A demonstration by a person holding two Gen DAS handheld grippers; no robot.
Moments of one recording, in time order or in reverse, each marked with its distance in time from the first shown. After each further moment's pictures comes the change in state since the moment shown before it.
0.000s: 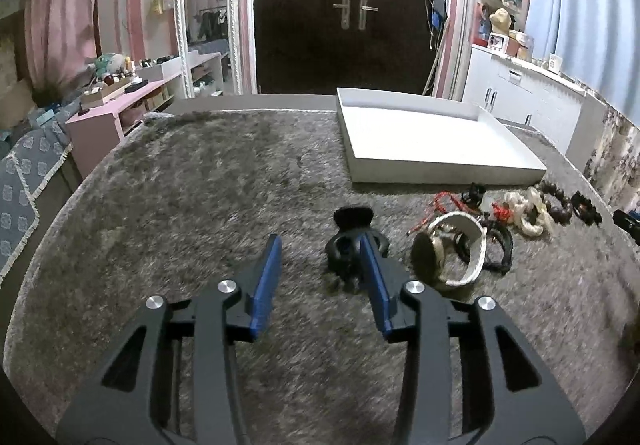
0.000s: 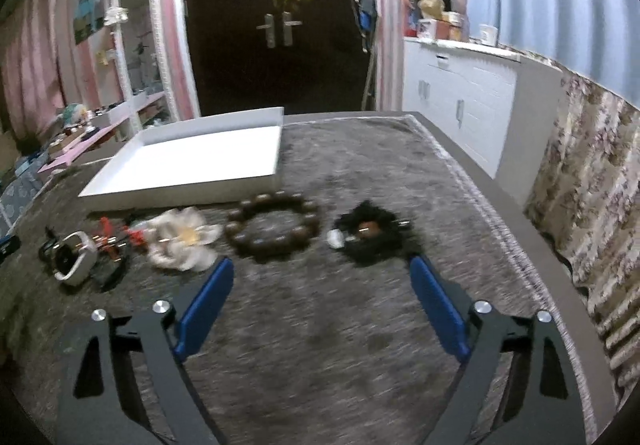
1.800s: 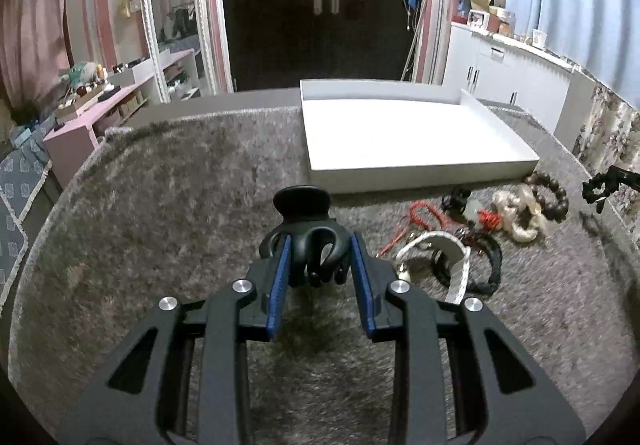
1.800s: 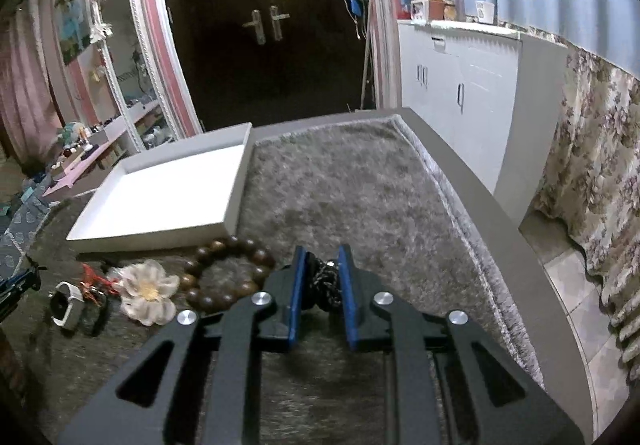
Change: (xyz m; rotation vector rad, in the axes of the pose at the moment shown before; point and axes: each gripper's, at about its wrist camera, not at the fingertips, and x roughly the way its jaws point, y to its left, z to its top) left arm 0.035 -0.039 0.028 0.082 0.046 -0.049; right arm 0.040 -0.047 0.051 0.071 0.042 0.071
